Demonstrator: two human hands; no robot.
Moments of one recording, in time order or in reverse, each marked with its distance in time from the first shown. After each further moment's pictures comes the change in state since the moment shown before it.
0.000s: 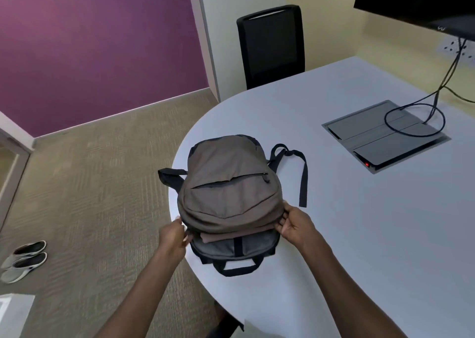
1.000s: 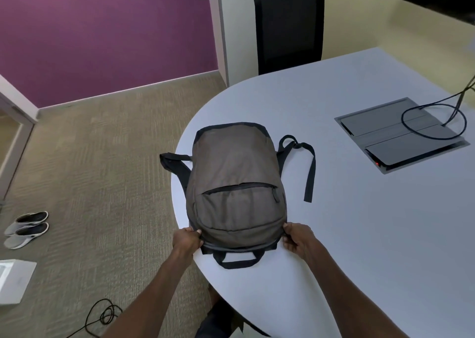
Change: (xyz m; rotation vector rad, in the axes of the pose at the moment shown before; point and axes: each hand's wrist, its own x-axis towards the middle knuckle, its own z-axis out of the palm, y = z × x) left_hand 0.039 -0.079 -0.009 0.304 0.015 -0.003; right_hand 0.041 0.032 -0.054 -0.664 0.245 0.001
